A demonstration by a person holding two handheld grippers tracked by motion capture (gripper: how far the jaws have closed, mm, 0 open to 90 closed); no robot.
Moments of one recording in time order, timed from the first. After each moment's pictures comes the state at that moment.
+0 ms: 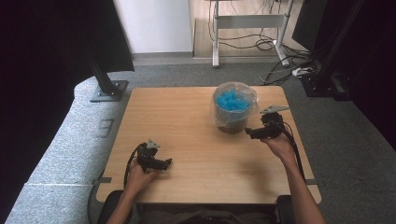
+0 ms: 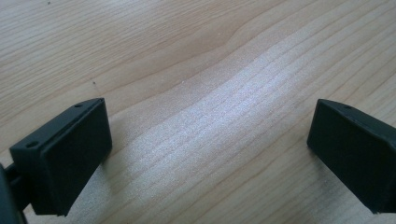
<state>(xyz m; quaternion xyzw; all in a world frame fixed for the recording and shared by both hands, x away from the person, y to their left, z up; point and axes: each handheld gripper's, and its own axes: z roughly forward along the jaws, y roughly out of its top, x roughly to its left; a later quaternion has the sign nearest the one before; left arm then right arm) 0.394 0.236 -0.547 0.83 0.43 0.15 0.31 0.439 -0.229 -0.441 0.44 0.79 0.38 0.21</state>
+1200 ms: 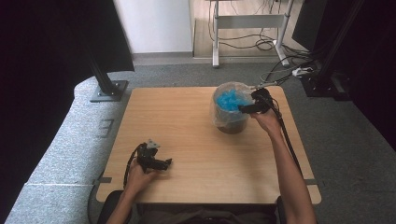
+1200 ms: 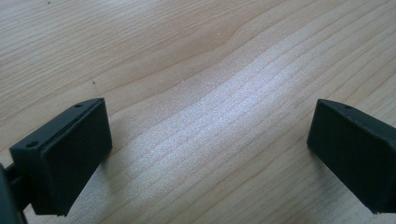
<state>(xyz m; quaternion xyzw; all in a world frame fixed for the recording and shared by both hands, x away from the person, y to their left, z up) 0.393 0.236 -0.547 0.83 0.43 0.15 0.31 0.523 -0.208 -0.421 0.47 0.77 0.37 0.21</state>
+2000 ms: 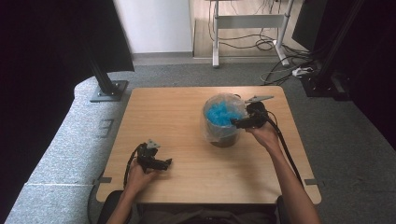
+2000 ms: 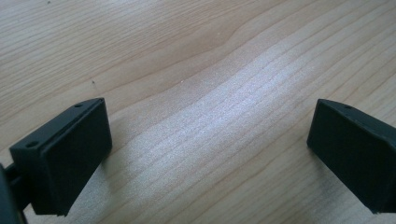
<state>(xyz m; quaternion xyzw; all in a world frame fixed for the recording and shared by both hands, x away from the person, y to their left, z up) 0.393 0.235 -0.547 0.83 0.44 0.15 0.31 0.467 -0.183 -0.426 0.41 0.79 0.41 0.18</state>
